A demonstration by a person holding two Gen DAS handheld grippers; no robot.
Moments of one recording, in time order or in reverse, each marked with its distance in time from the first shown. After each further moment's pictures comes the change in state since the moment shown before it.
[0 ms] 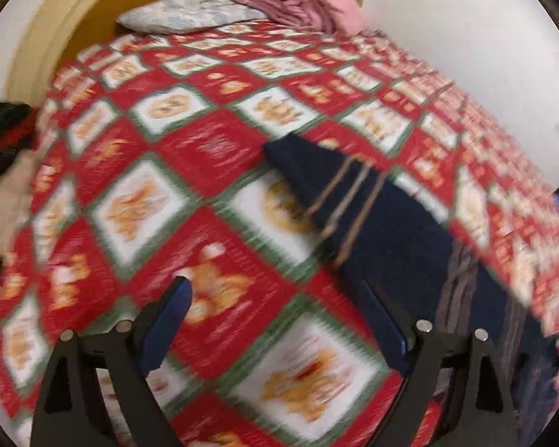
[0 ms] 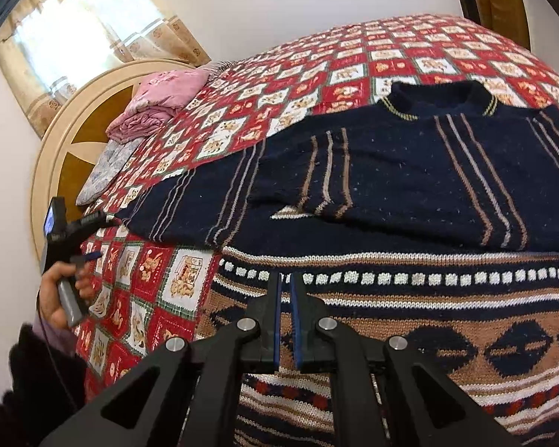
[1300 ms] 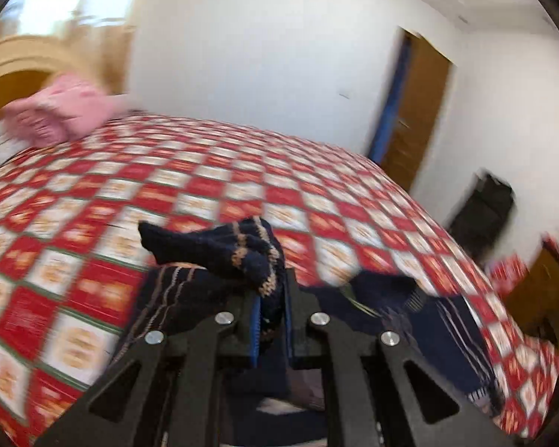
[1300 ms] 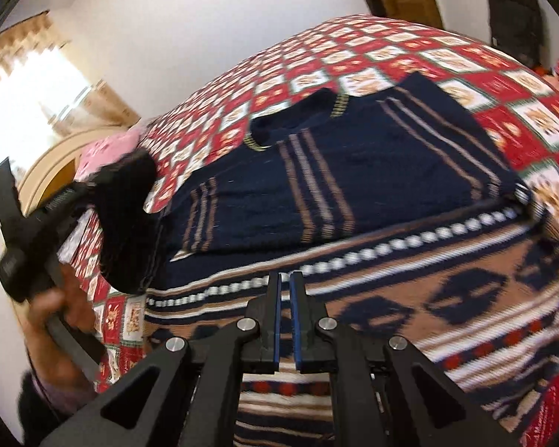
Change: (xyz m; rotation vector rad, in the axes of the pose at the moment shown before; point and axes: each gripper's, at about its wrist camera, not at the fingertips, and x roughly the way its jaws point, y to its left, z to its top) left arm -0.123 -0.282 -0.151 0.591 -0.250 -0.610; right arm -0.077 -0.111 -0.021 0.301 -0.108 -0.161
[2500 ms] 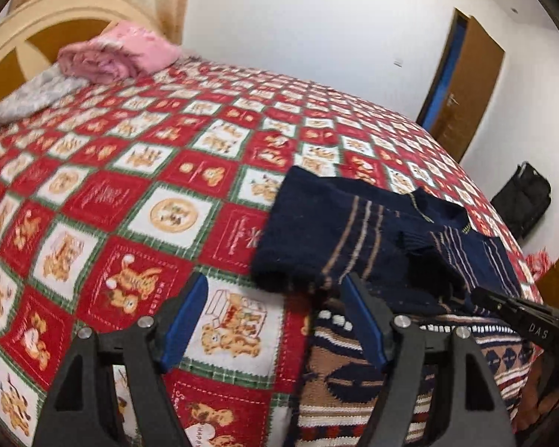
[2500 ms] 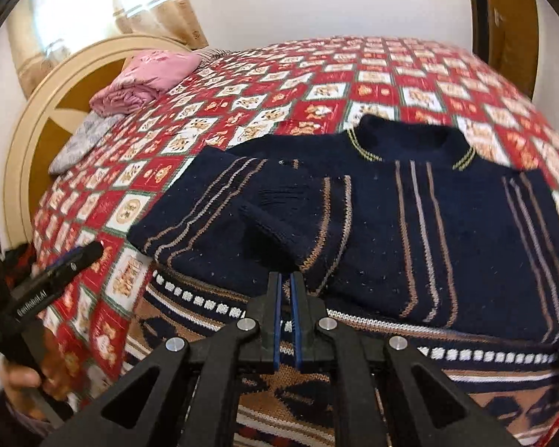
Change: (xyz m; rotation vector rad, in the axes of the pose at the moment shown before) left arm -0.056 0.087 -0.088 -0.167 0.142 0.191; right arm 0.068 0.091 0.027 -0.420 0.138 0.073
